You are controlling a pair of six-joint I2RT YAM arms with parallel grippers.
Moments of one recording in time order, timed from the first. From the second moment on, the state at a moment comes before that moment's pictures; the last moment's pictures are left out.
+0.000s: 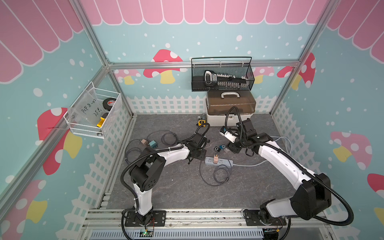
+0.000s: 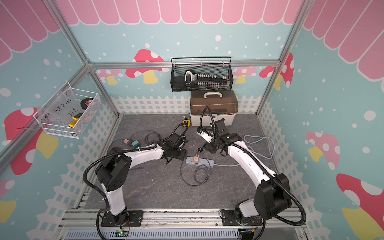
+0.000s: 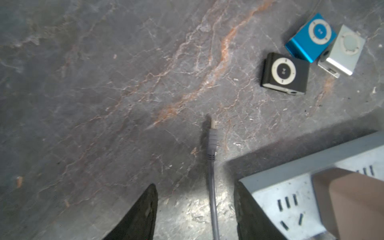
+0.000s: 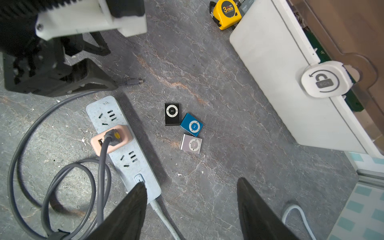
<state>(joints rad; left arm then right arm) -0.68 1.92 1.25 -0.38 -0.02 -0.29 0.39 1.42 1.20 -0.69 -0.06 -0.57</state>
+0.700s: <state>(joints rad) -0.69 2.05 1.38 -0.45 -0.08 -0.27 0.36 1.41 1.18 -0.65 -0.06 -0.55</state>
